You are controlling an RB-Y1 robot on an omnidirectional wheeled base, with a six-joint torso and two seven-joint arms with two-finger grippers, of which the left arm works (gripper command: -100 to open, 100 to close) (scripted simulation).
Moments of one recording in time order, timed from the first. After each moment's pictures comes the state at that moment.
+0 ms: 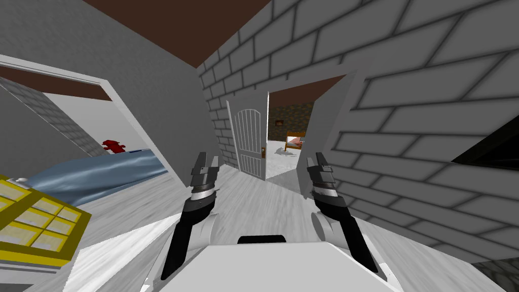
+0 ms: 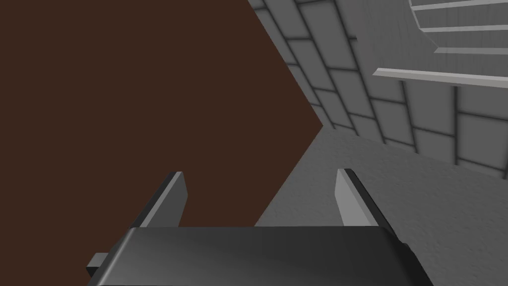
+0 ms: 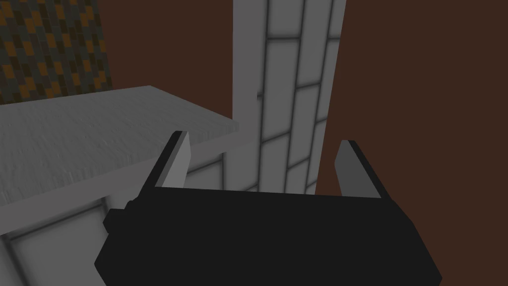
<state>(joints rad) 0.45 -0.05 -0.04 -2.39 -0.11 -0.47 0.00</state>
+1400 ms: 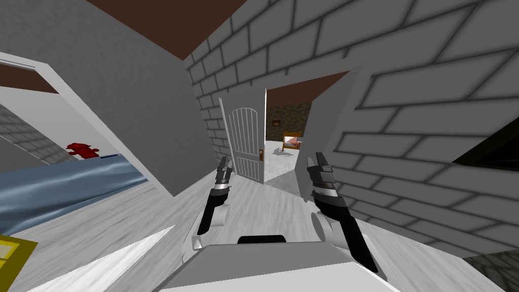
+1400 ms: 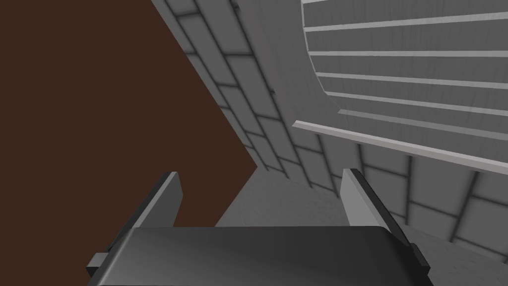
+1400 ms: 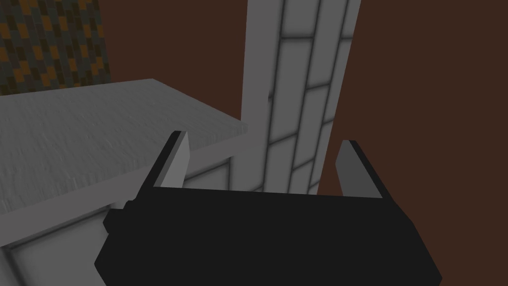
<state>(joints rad) 0.26 0.01 -0.05 -2.04 -0.07 -0.48 0.01</state>
